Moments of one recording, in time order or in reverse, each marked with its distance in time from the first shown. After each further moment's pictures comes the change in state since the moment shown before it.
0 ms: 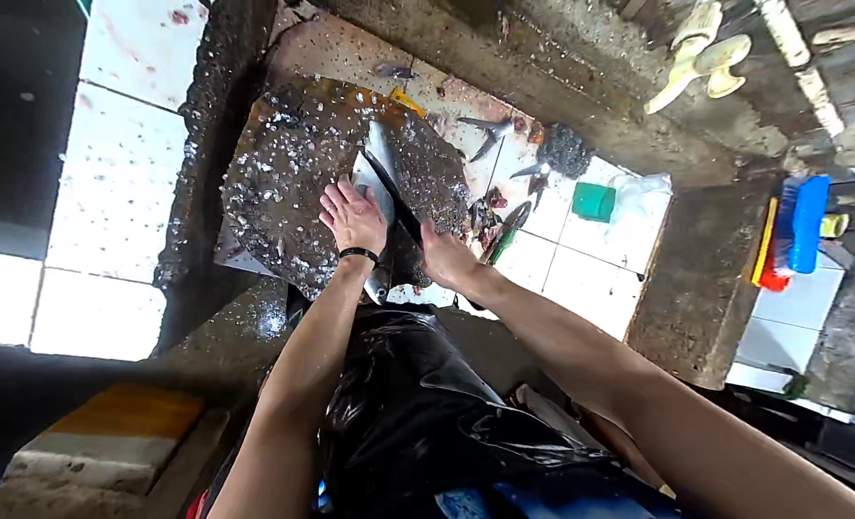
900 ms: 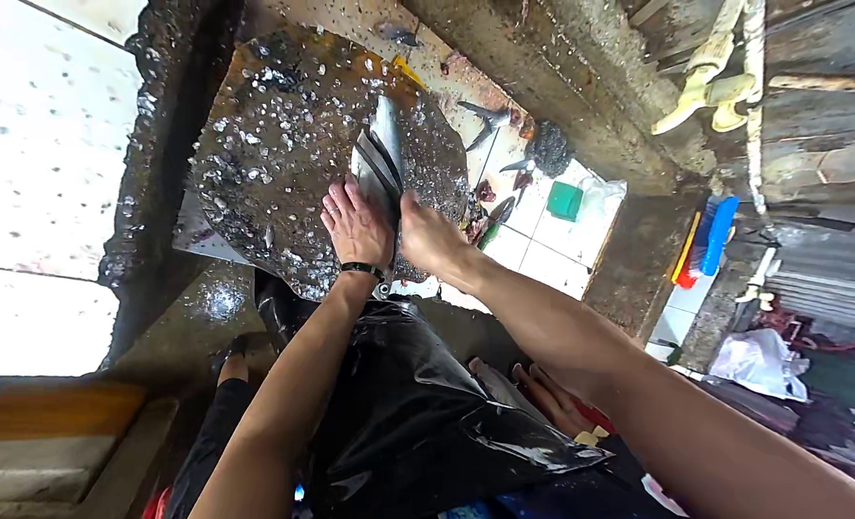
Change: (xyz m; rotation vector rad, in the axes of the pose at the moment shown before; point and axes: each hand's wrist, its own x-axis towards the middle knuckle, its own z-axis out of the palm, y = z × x) left_hand -0.016 -0.011 0.001 -0.002 -0.064 0.037; right_hand 0.022 -0.071 -0.033 -0.181 -0.021 0.069
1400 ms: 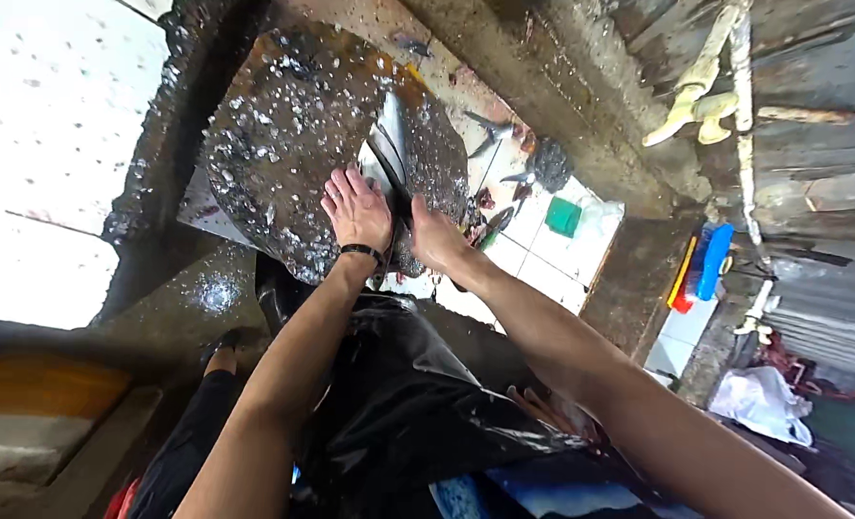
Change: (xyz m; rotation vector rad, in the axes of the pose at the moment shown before) left_hand -0.008 0.005 0.000 -0.017 -0.015 -0.092; right_hand -0.007 0.039 0.036 0.098 0.017 -0.082
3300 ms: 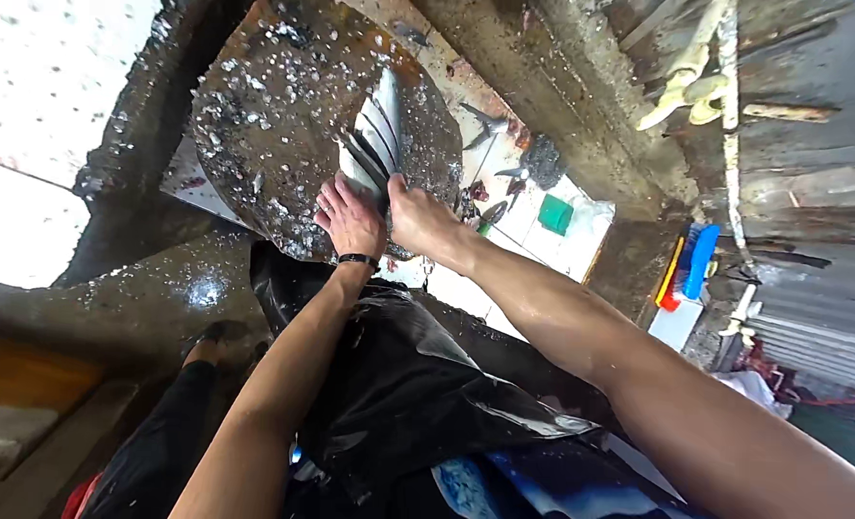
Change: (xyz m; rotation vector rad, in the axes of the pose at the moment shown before) left_hand -0.057 -0.012 0.029 -0.118 0.182 -0.065; right_hand -0.026 -0.029 -0.009 -0.183 0.017 -0.068
